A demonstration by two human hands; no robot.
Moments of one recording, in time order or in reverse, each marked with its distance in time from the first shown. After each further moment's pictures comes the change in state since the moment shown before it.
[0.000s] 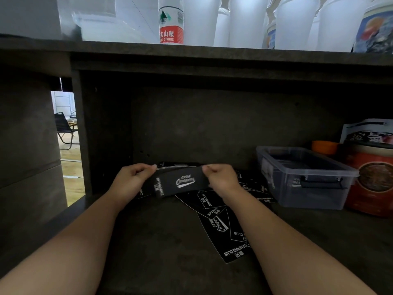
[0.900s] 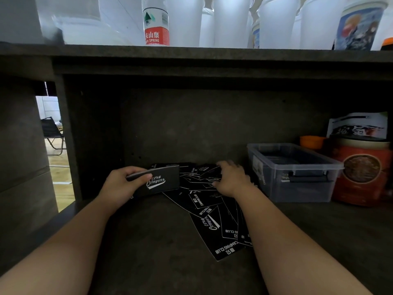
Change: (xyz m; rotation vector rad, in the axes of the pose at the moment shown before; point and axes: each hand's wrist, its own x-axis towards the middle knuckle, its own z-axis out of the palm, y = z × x) left_hand 0.002 -0.003 0.002 0.144 0.008 0.098; right_hand 0.012 0.022 -0.048 -0.774 -0.132 0.027
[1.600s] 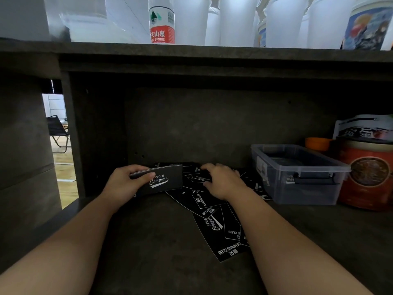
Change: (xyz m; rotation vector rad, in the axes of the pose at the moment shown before) left_hand 0.000 0.001 0.000 0.013 0.007 -0.029; right_hand -0.003 -0.022 0.007 -0.122 0.041 -0.272
